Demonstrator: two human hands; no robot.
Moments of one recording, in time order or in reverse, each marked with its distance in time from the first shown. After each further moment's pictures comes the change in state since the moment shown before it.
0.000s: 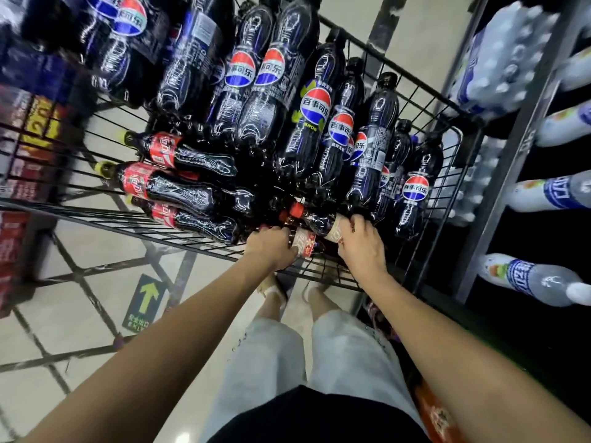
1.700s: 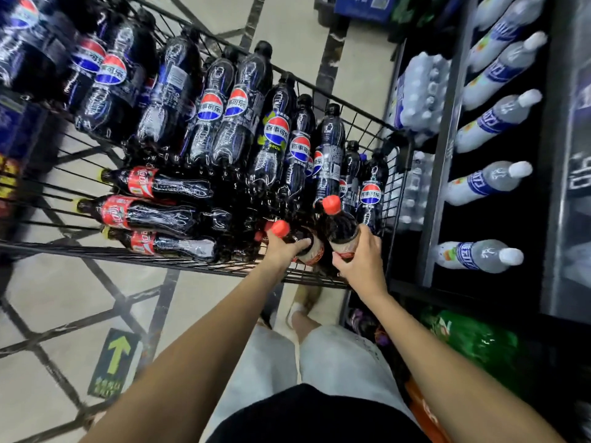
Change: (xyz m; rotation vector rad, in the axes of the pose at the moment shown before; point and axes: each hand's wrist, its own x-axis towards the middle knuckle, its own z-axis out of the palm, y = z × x) left_hand -0.001 0.057 0.013 -1.466 0.139 -0.096; right_hand -0.058 0.026 -0.009 0.717 0.409 0.263
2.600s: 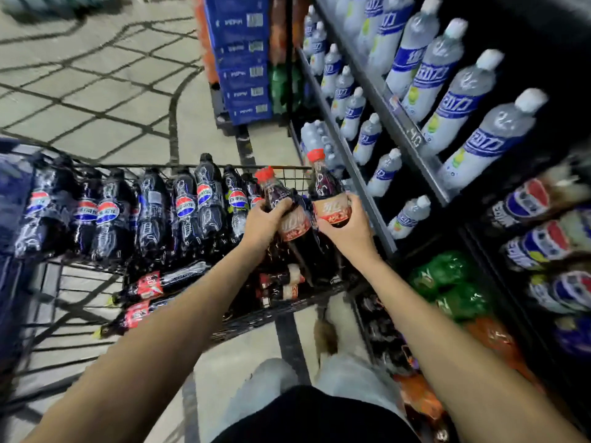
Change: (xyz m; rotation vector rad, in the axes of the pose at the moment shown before) left_hand -0.085 0.146 -0.032 0.240 -0.378 0.541; right_hand -0.050 -0.113 -0.075 0.444 0.525 0.115
